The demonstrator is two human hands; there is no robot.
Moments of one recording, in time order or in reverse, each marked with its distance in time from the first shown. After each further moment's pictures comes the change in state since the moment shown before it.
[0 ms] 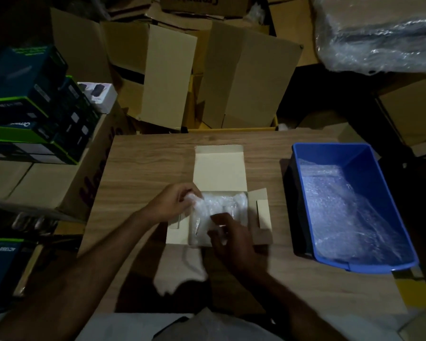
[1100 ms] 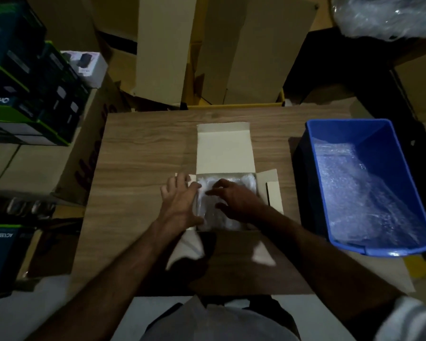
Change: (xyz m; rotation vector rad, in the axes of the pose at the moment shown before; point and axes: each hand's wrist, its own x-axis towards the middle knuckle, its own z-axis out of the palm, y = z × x) left_hand -0.022 -0.019 0.048 0.789 0.112 -0.211; right_hand 0.092 0.028 0.002 -0.518 -0.592 -0.175
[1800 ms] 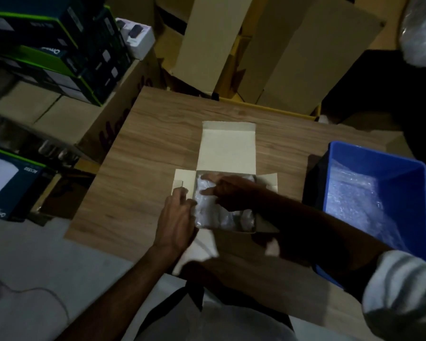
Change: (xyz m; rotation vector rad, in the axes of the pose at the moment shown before) left_hand -0.071 0.051 0.022 -0.227 0.110 -0.310; right_hand 0.030 0.021 -0.022 -0.318 -0.289 -0.548
